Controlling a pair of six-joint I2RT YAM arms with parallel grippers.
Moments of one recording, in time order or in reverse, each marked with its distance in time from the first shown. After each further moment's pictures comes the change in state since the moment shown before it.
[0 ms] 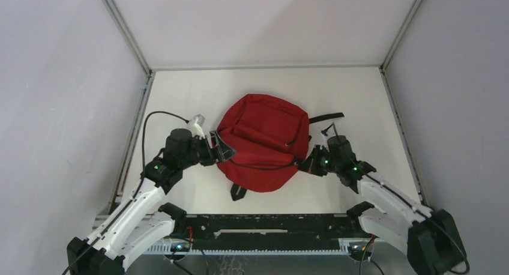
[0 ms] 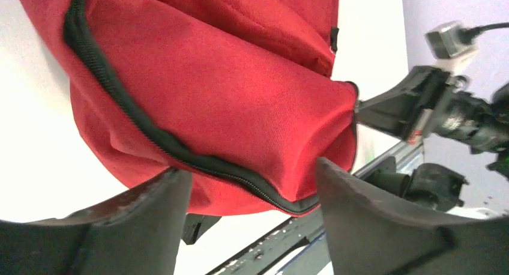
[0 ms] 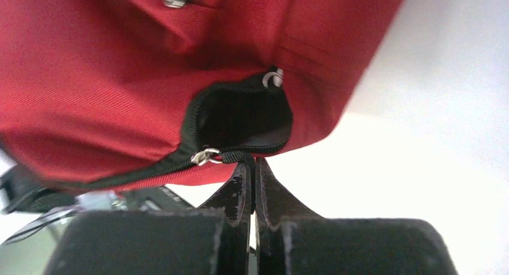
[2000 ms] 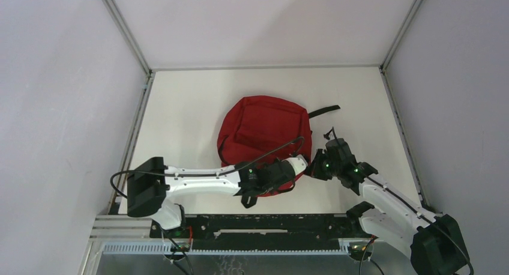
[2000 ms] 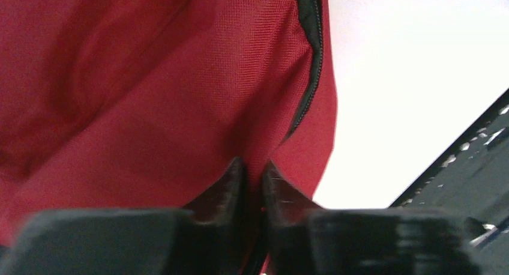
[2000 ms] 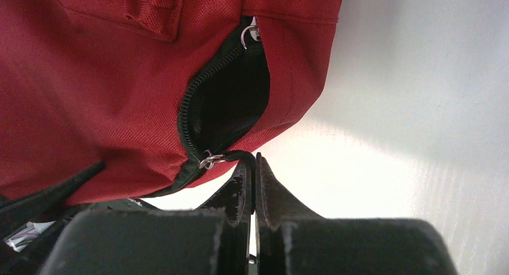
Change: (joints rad) left arm -0.861 0.800 0.443 -0.058 -0.665 0.547; right arm 0.051 0.015 0.031 -0.200 0.192 -0.039
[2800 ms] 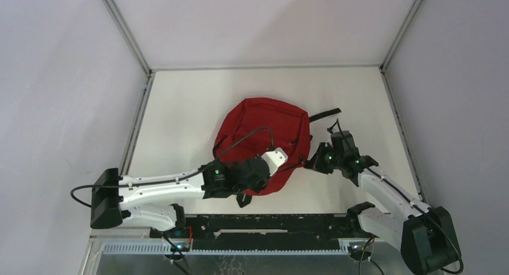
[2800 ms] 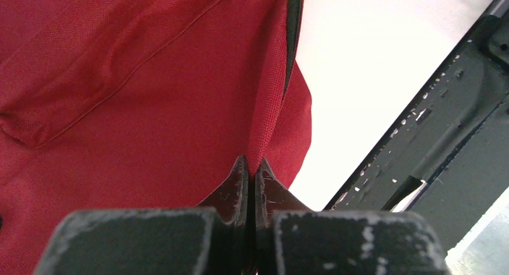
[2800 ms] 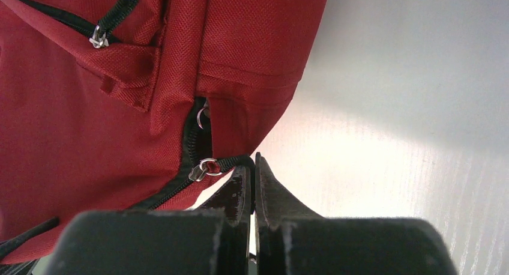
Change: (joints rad) left arm 0.018 -0.327 -0.139 0.005 0.060 -0.074; right arm -0.132 0.101 0.050 0.031 -0.116 -0.024
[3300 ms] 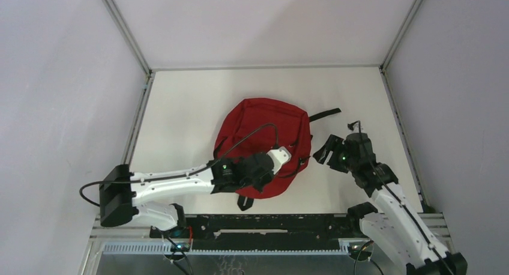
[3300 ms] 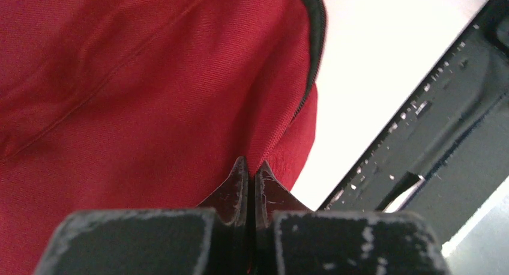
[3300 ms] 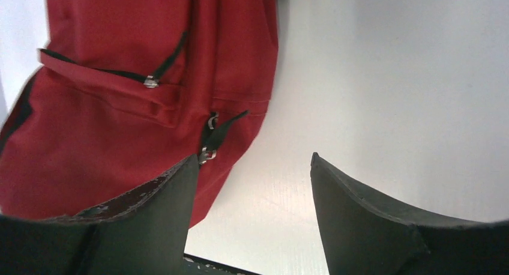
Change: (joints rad) left arm 0.048 0.066 0.011 0.002 0.107 -0.002; right arm -0.039 -0.258 0.064 -0.203 0.202 -0.027
